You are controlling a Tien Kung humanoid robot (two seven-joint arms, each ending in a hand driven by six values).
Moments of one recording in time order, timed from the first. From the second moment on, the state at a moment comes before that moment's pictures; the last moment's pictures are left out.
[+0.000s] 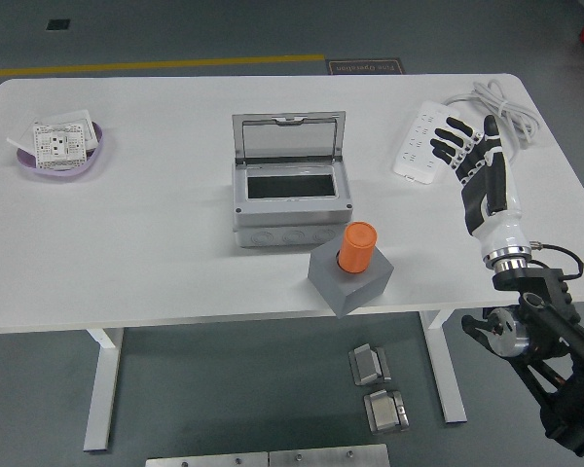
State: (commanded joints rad) left arm -0.07 0.34 -0.68 -0.32 0.66 0.13 0.27; right arm 0.21 -0.31 1.08 1.39 -0.75 -0.32 0.42
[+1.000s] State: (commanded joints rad) left arm -0.07 0.33 -0.69 -0.32 0.66 0.13 0.27; right arm 0.21 -0.26 0.96 1.35 -0.75 -0.32 0.44
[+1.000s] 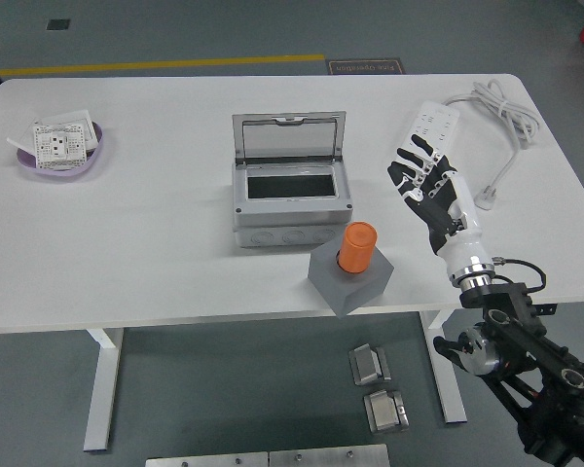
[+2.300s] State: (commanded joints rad) left arm -0.07 0.32 -0.69 -0.32 0.67 0.13 0.27; right arm 0.21 -0.25 0.84 1.35 -0.94 -0.38 0.39
